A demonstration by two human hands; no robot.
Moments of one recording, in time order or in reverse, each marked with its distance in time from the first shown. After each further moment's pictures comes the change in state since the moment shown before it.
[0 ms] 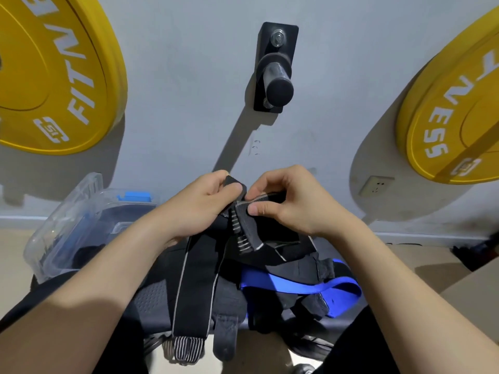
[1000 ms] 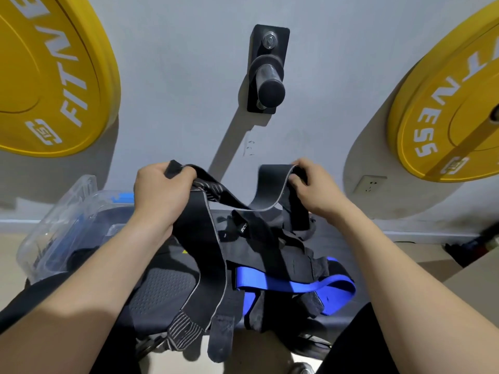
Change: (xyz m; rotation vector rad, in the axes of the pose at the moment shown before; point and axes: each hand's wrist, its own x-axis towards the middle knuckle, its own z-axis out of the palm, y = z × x) left_hand 0.007 -0.016 -0.012 -0.199 0.769 -0.173; right_hand 0.020 0.082 -0.032 -0.227 0.325 0.316
